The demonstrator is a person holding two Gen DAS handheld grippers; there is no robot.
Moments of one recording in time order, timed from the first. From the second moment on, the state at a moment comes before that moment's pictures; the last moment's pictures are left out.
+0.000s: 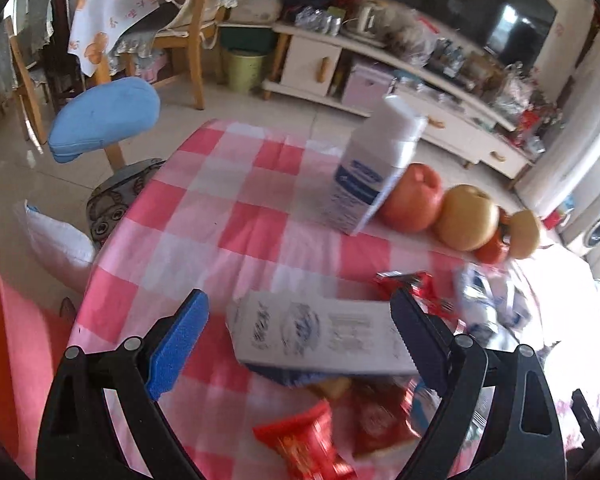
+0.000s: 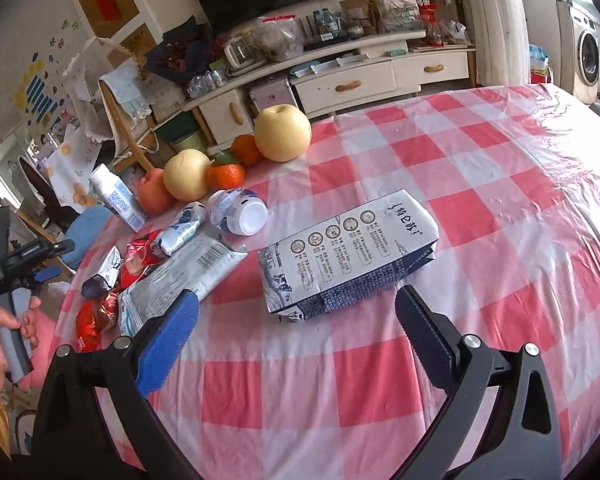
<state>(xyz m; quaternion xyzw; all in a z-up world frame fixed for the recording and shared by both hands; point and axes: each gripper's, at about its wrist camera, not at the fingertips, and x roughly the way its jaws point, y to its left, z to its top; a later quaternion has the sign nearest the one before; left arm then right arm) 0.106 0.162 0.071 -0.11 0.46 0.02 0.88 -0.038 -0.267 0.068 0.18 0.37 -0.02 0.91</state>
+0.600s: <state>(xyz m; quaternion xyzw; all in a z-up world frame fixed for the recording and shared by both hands) 0.117 0.142 0.013 -0.06 0.56 0.00 0.83 -0.031 -0.280 0.056 0.19 0.39 -0.04 0.90</state>
